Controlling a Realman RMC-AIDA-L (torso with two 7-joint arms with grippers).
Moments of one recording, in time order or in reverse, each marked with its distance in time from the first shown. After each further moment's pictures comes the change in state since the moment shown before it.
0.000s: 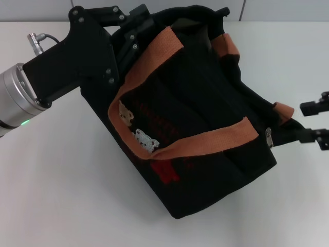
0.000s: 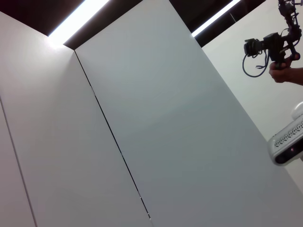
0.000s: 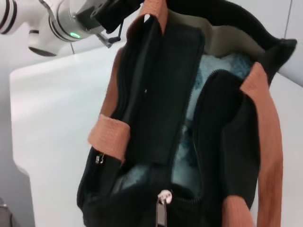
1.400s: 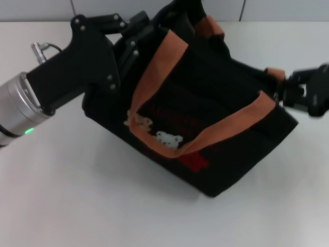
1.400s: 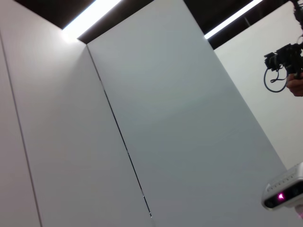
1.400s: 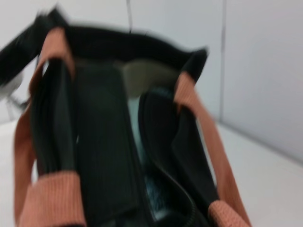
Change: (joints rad) left arm 0.000 0.000 -0.007 -0.085 0.001 0.002 -0.001; right arm 0.026 0.016 -0.047 0.400 0.122 0.410 -0.231
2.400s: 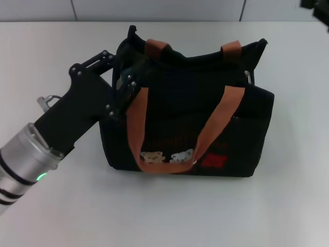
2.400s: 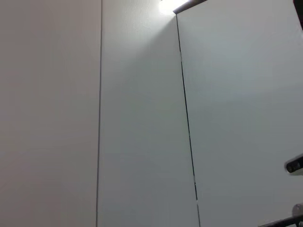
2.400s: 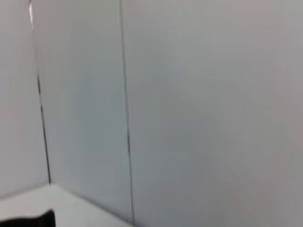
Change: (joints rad) left arm 0.060 0.003 -0.097 -0.333 0.011 -0.022 0.082; right arm 0.020 -0.006 0.075 0.016 0.216 0.210 0.004
